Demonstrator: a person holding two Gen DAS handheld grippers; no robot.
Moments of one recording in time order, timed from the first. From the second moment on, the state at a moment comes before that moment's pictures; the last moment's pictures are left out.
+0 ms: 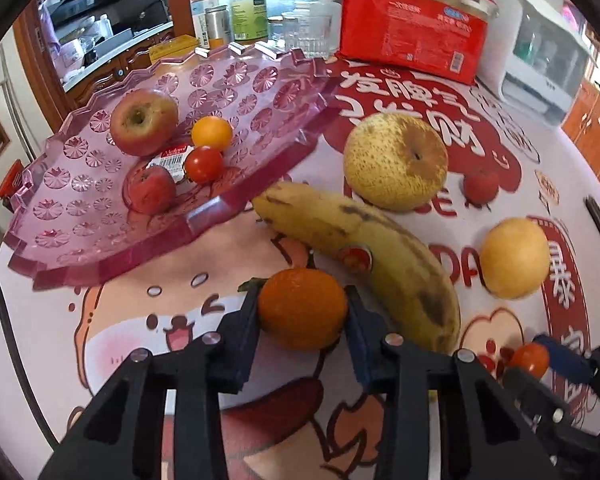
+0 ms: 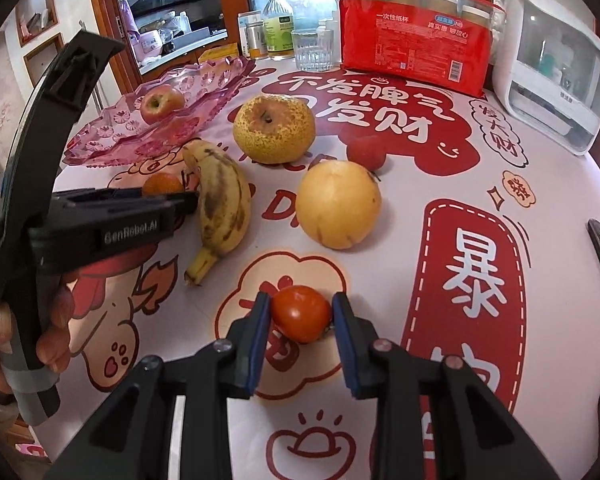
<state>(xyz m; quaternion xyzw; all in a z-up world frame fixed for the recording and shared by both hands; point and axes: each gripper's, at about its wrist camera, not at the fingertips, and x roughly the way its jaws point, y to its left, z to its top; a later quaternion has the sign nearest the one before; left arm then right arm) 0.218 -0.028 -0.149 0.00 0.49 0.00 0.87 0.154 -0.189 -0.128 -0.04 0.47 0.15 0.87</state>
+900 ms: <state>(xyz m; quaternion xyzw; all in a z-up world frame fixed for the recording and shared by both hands) 0.171 0.074 0.014 0.05 0.41 0.02 0.91 0.183 -0.081 0.049 -0.09 0.37 0.22 0.90</state>
